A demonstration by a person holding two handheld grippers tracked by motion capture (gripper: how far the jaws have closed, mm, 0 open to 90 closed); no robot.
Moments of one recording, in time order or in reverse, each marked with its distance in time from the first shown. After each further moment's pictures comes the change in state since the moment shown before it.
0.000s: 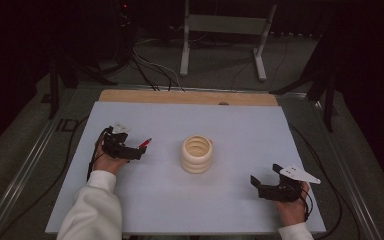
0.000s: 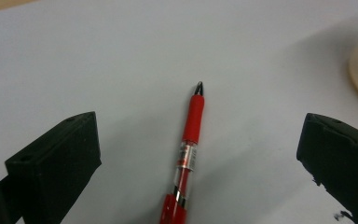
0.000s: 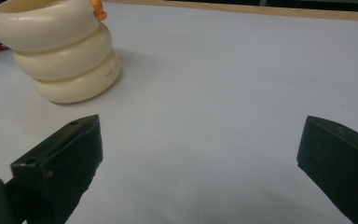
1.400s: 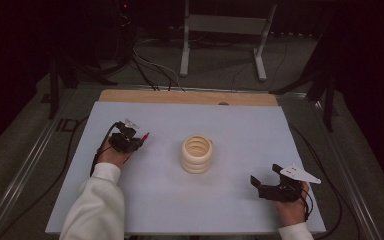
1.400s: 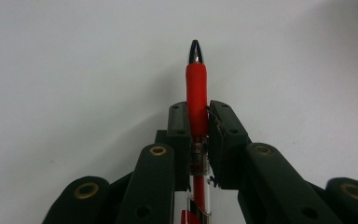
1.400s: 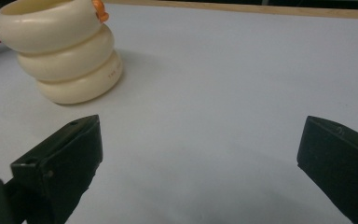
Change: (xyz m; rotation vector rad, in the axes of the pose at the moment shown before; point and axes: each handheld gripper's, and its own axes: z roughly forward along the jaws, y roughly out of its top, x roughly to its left) left arm -0.004 0.020 0.012 0.141 0.016 0.072; right arm -0.001 0.000 0.000 -0.002 0.011 0.008
